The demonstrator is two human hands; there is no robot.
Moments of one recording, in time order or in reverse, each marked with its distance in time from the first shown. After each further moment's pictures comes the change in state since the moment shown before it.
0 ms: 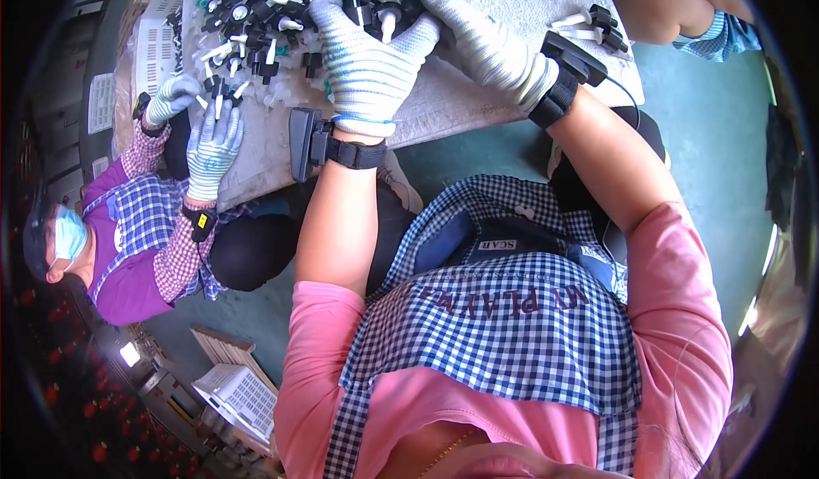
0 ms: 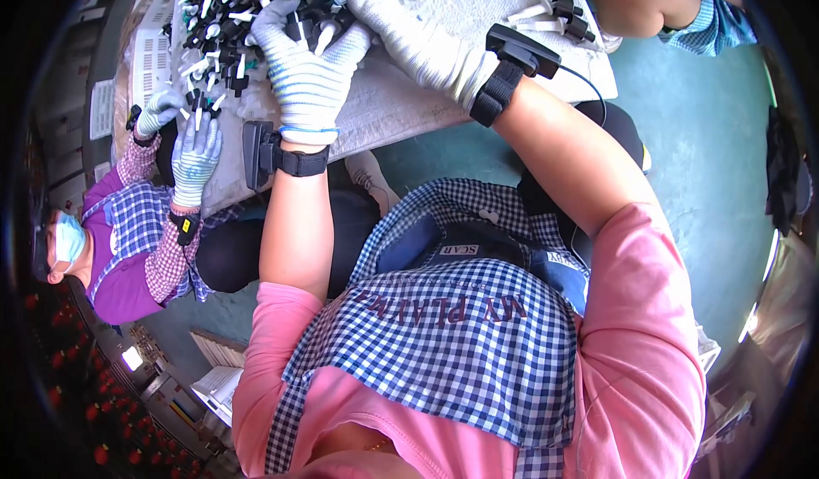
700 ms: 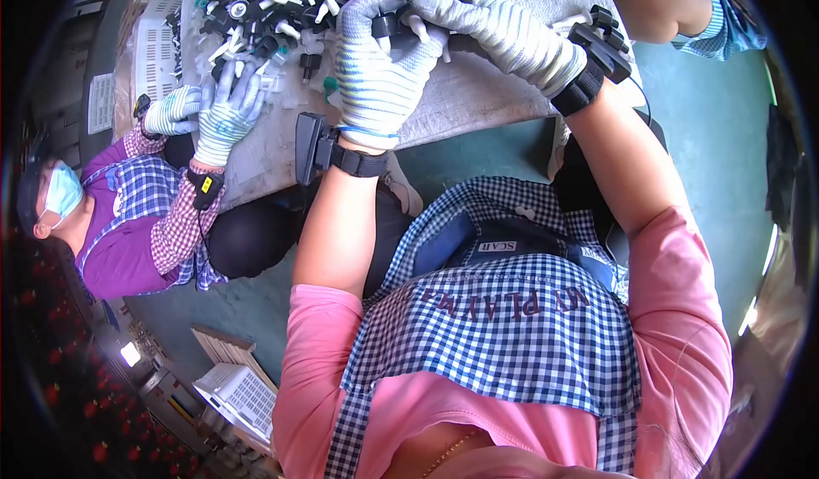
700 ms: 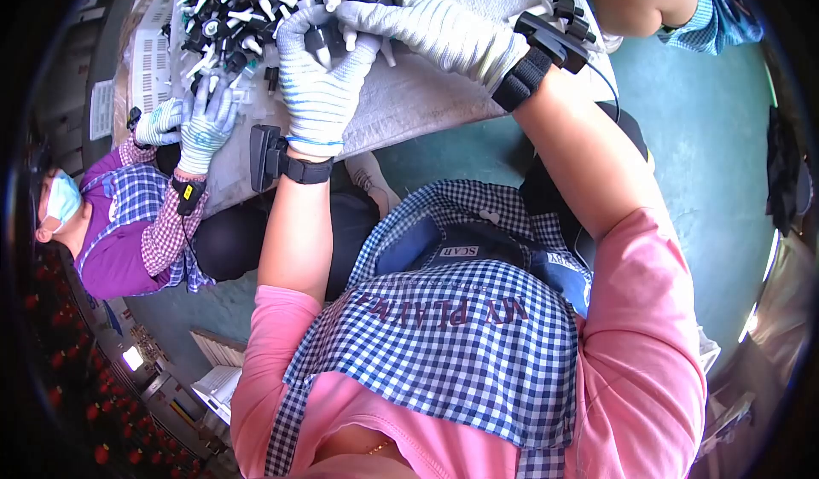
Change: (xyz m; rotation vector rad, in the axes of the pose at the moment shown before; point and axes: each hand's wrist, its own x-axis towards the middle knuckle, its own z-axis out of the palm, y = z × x) left_hand -0.019 0.013 0.002 0.293 -0.012 0.262; right_hand -0.023 -0.086 0.011 -1.209 -0.145 -0.557
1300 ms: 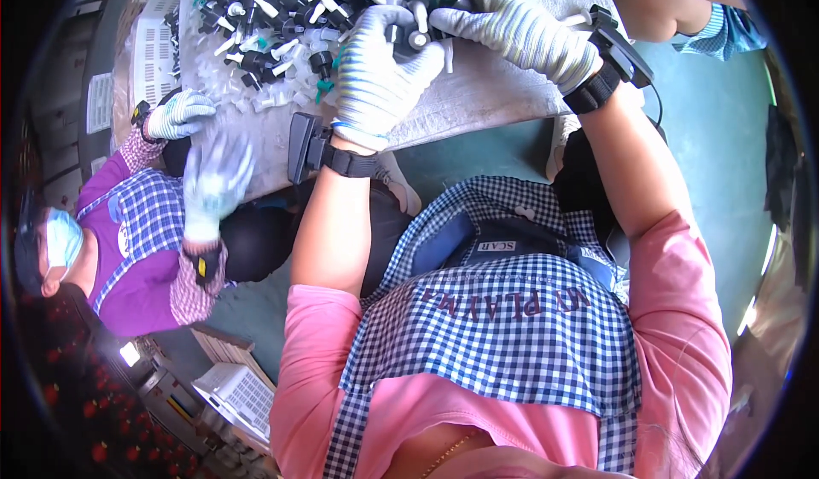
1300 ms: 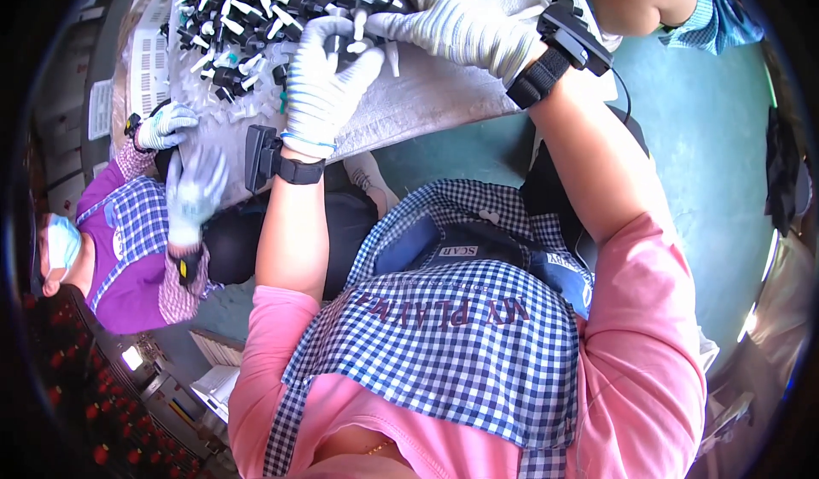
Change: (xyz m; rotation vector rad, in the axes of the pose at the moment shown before) left_hand 0.001 -0.011 0.009 0.082 -0.239 -0.280; right_hand -0.026 0.064 0.016 0.217 -0.164 0.370
